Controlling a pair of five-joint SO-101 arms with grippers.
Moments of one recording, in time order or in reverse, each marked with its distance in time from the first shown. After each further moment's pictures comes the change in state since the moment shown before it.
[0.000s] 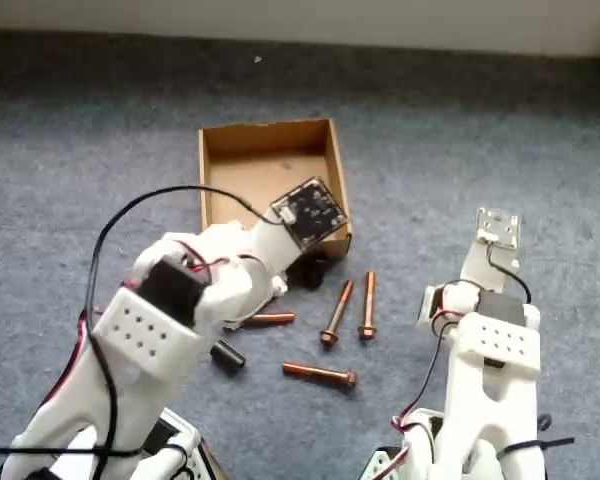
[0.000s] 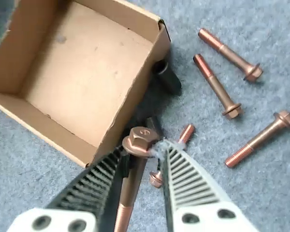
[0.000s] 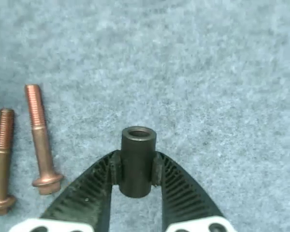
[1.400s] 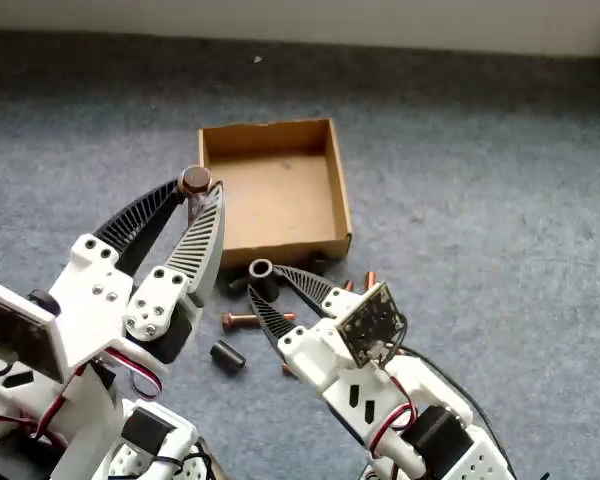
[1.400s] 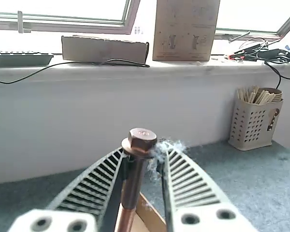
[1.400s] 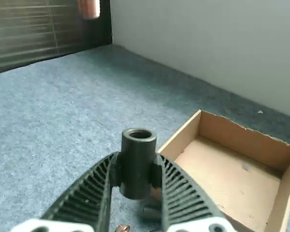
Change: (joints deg) left arm -4.6 -38.1 -0.9 -21.8 26.3; right arm -56.6 -55.4 17.8 -23.6 0.0
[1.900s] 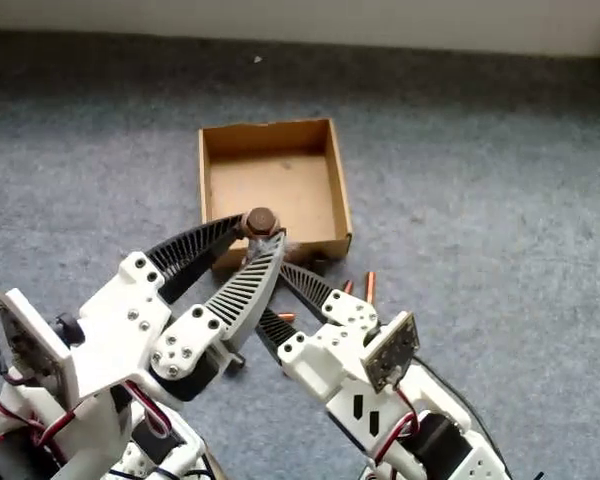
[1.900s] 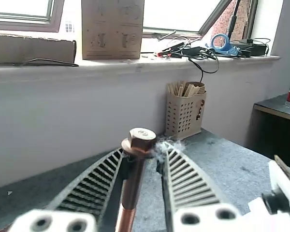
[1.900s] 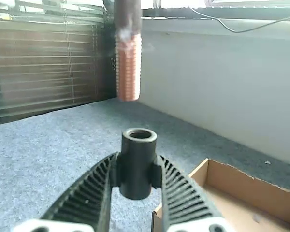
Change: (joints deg) left arm 16.3 -0.4 0.0 0.0 0.5; right arm -2.3 -6.1 3.4 -9.7 0.0
